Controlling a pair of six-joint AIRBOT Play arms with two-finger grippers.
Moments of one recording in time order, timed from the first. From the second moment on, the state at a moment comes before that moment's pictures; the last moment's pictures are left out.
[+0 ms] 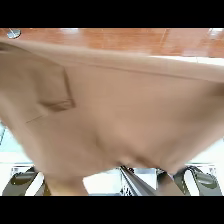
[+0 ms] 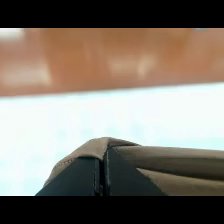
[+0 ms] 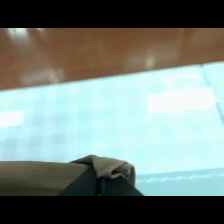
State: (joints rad) left arm 0.08 -0.70 1.47 1.36 -1.23 -1.46; right arm -0.29 -0.49 1.38 -1.28 1.40 1.59
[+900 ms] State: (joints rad) left arm 0.08 -1.44 1.29 1.11 -0.85 -1.46; right arm -0.26 -1.47 1.27 -0.87 0.92 1.44
